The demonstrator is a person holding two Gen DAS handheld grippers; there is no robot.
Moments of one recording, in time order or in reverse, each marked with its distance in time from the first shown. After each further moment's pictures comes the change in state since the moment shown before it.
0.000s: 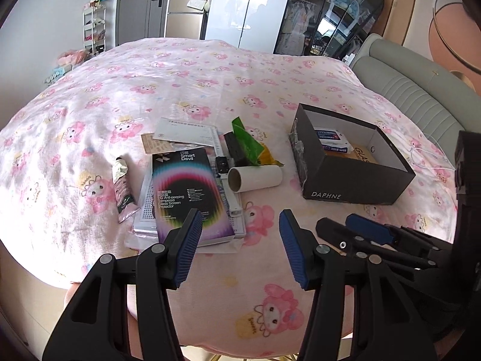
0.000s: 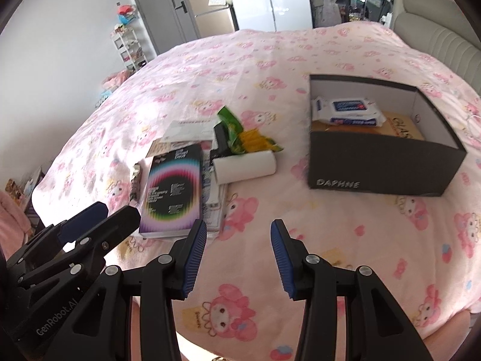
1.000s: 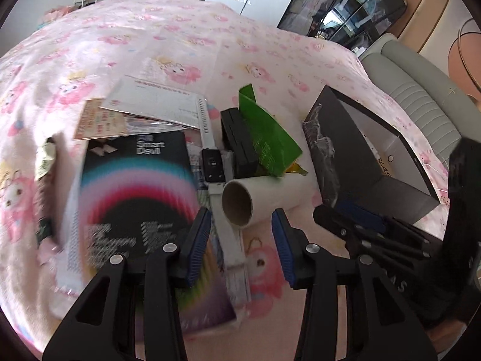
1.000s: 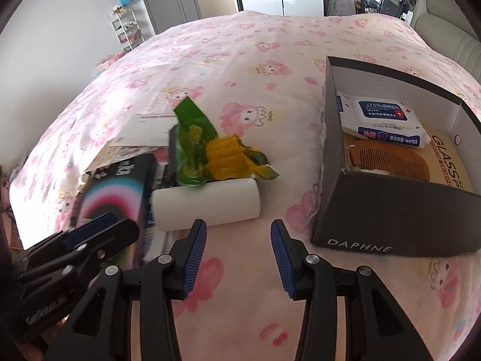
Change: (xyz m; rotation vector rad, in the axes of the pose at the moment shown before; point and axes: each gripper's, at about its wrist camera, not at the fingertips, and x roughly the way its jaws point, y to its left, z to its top) left arm 0.166 0.026 0.032 -0.108 0.135 -0.123; right arm 0.129 -0.045 0.059 -0.055 0.050 -0.027
